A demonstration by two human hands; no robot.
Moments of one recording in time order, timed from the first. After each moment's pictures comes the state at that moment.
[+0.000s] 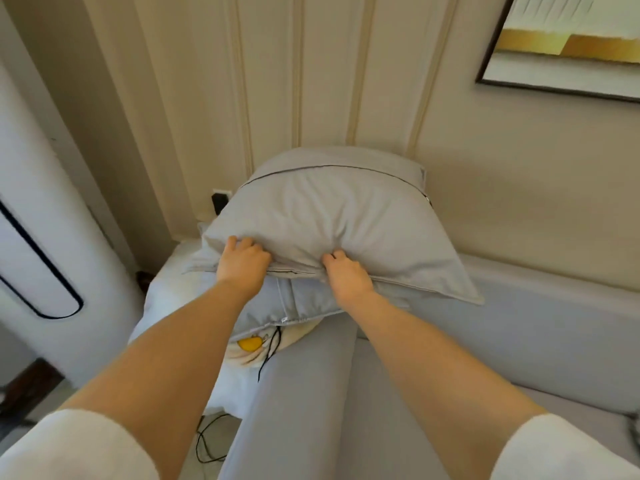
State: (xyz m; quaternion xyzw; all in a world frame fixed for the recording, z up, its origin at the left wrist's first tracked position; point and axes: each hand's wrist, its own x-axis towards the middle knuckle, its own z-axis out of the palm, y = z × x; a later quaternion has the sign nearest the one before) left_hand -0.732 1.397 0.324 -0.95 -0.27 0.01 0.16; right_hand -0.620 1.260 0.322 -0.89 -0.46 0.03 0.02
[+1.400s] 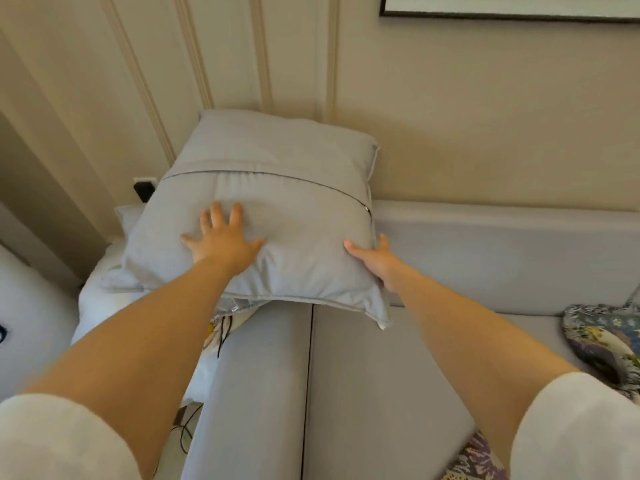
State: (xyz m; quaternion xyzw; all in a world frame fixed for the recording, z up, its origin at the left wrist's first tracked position) left_hand -0.664 1.324 0.314 -0.93 -0.37 0.00 -0.07; right_hand -0.536 1.118 0.276 -0.76 -0.02 0.32 0.56
